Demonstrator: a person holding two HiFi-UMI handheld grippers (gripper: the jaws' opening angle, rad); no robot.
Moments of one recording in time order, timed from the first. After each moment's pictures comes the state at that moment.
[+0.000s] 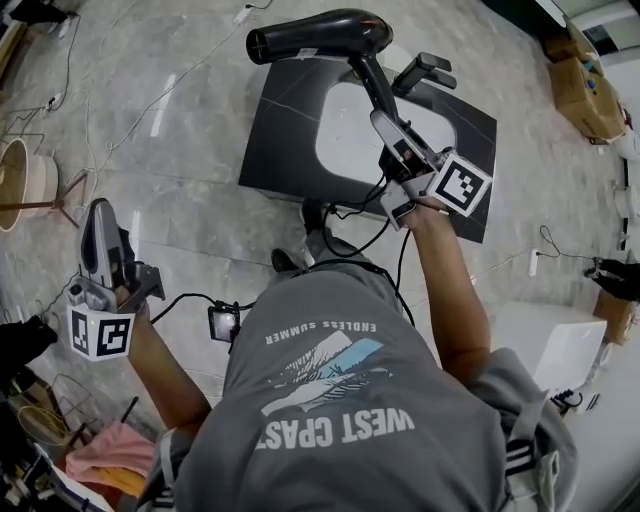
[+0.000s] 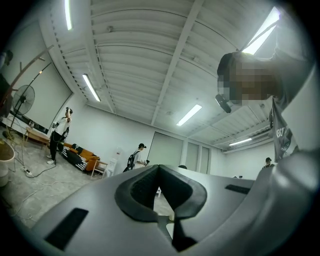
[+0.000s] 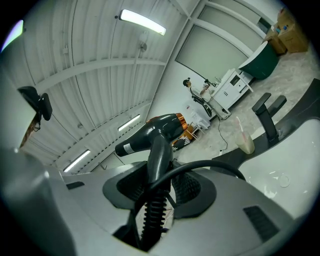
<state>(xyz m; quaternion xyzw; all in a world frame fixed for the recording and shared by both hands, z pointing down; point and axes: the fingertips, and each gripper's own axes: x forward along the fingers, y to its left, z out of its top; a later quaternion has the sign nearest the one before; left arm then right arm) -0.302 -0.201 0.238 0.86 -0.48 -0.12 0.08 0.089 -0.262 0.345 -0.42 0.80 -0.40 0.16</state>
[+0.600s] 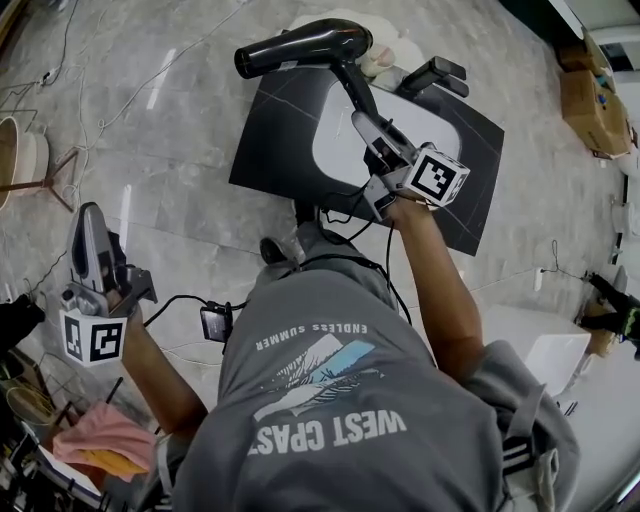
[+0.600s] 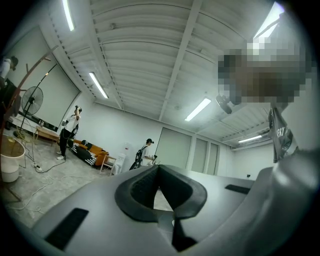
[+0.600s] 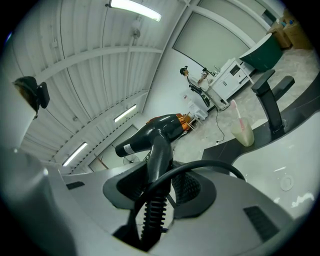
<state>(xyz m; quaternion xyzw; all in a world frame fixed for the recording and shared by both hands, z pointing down) -0.304 -0.231 0.268 0.84 -0.52 -0.10 0.11 0.081 -0.316 0.433 -0.41 0.80 -0.43 0.11</state>
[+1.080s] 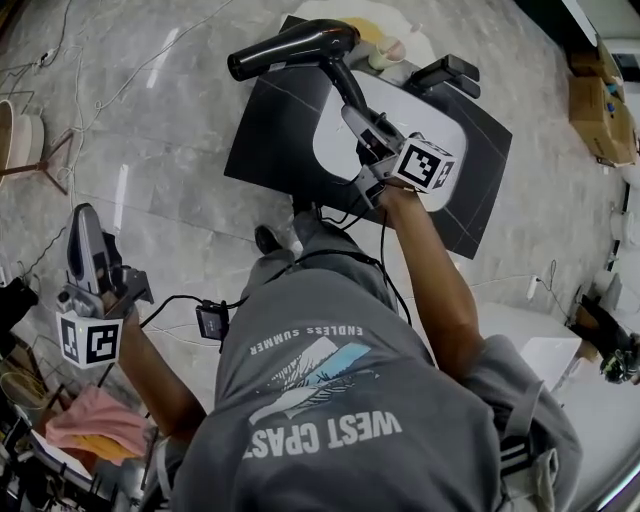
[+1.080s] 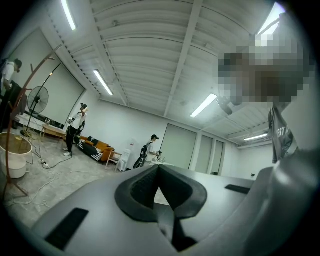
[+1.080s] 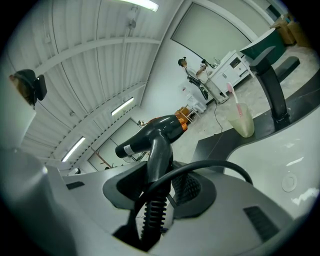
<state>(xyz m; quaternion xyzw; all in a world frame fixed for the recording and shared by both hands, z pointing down) -0.306 -0.236 0.293 0.82 -0.54 -0.08 0.14 0.070 -0.338 0.496 -0.39 0.79 -0.46 0.08</state>
